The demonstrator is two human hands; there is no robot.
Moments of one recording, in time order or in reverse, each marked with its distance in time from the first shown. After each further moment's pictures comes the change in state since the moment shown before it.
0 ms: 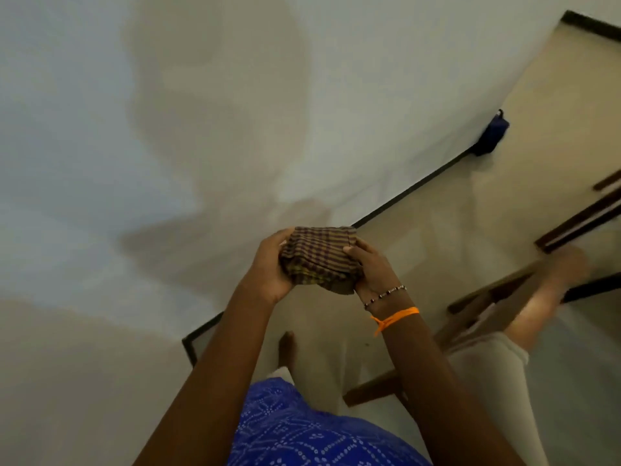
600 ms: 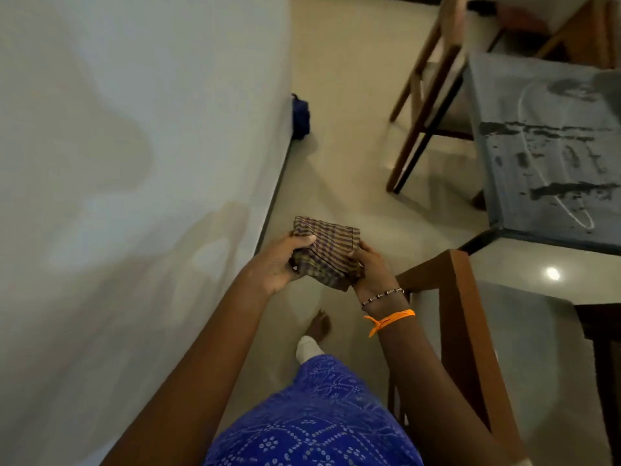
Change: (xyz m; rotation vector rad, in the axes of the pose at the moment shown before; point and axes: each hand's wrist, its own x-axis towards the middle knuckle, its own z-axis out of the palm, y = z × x) left_hand 0.293 0.015 0.288 0.670 -0.539 -0.421; right_hand 0.175 -0.185 -0.154 0.502 0.654 -0.231
